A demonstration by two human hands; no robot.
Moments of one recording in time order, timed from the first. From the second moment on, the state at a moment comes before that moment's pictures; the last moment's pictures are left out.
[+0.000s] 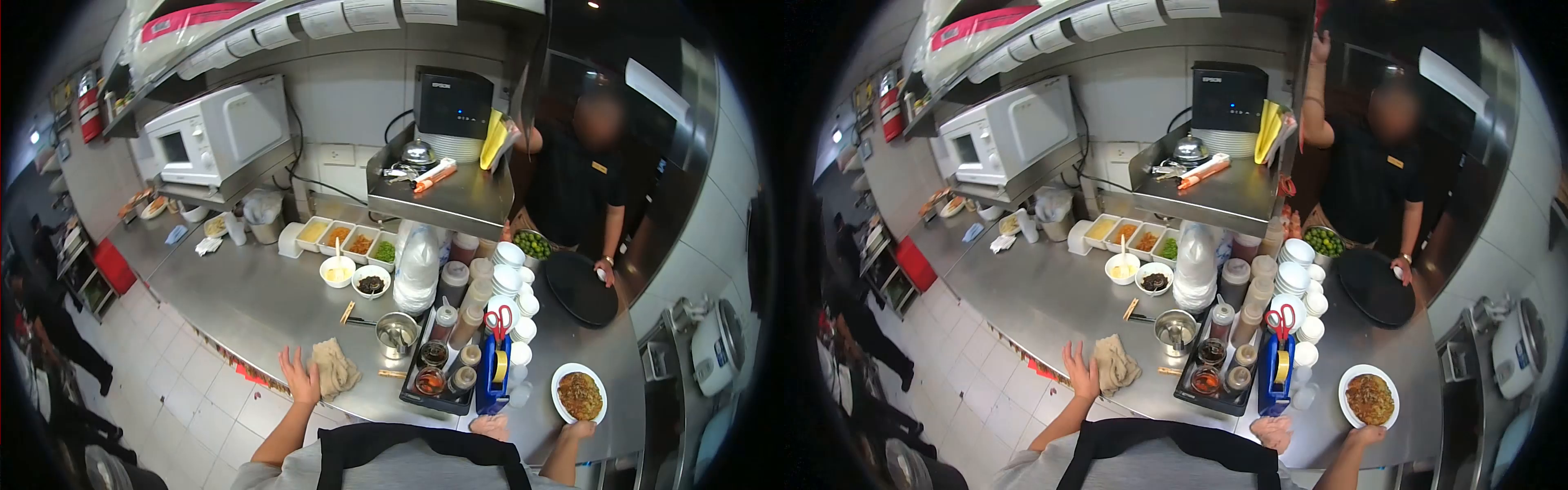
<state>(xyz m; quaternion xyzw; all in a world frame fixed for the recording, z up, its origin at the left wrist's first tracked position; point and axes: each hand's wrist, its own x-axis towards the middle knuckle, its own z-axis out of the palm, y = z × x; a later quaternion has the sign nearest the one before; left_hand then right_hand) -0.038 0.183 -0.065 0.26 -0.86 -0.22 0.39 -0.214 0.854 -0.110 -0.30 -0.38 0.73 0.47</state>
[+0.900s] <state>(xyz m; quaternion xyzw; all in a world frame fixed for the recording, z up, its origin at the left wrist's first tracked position) -0.012 0.143 -0.054 0.12 -0.83 -0.44 0.33 -0.330 0.305 0.517 0.54 -0.64 0.47 0.27</state>
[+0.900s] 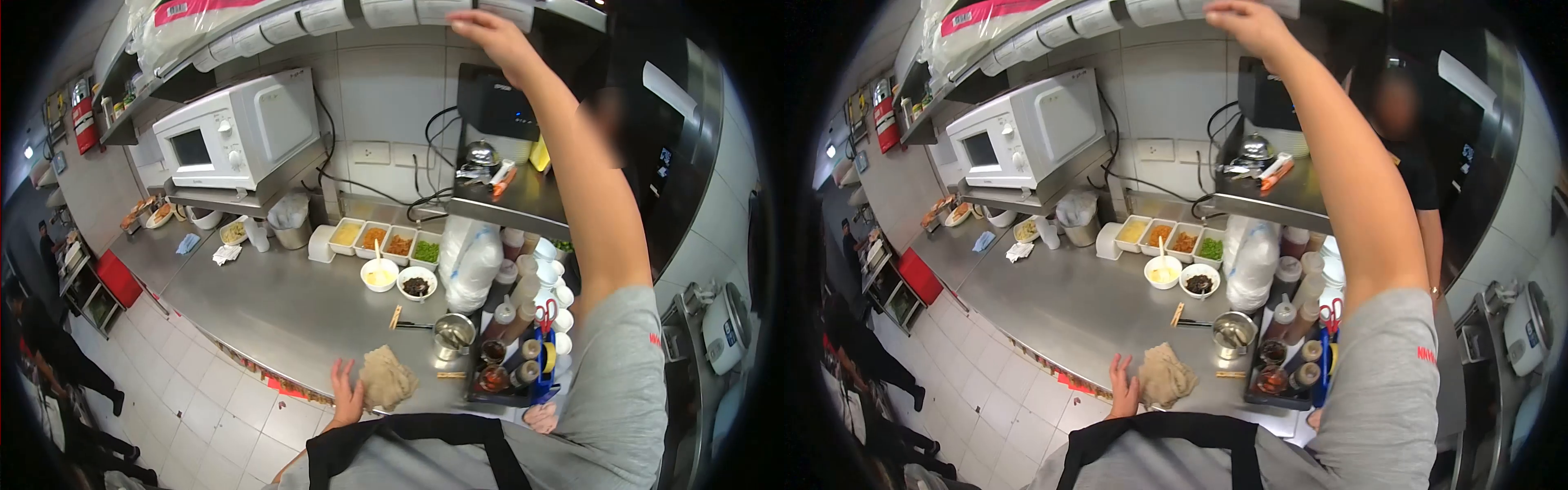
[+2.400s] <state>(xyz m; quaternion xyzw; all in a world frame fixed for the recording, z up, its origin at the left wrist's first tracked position) -0.204 -0.500 -0.024 0.56 -0.79 -0.09 0.22 -0.160 0.264 -0.111 0.20 -0.88 0.43 -0.10</state>
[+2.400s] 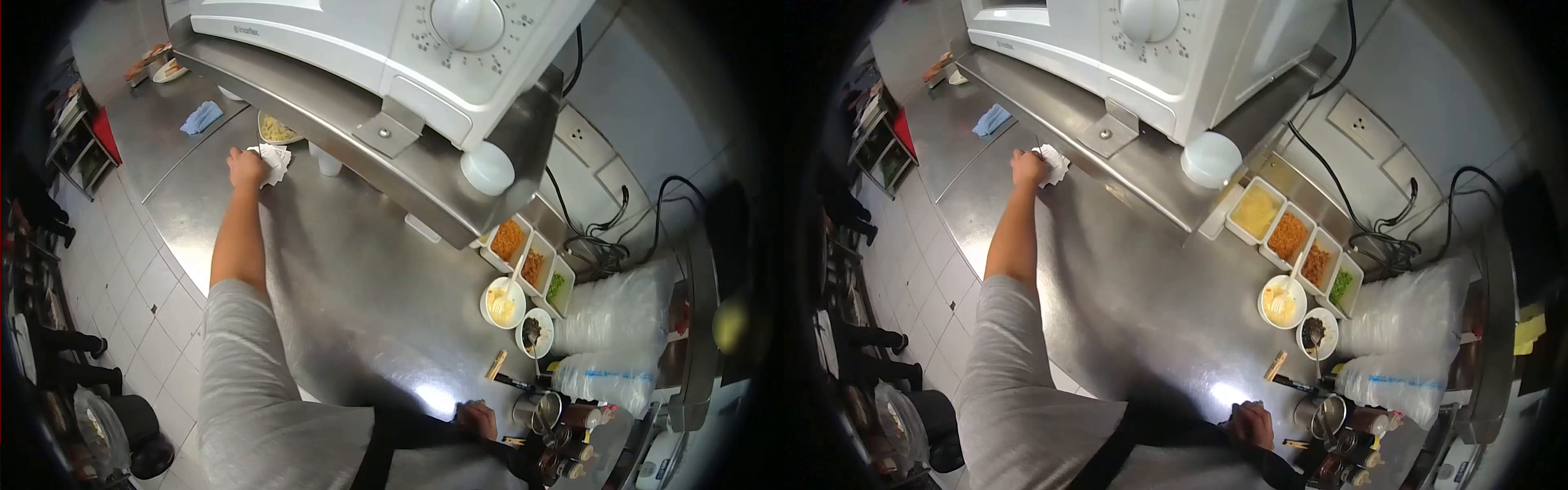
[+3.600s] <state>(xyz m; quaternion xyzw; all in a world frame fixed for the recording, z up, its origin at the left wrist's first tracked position) -0.294 -0.182 -0.005 0.03 -0.95 -0.17 0.26 -0.135 0.230 -0.020 0.32 -0.83 0.45 0.00</state>
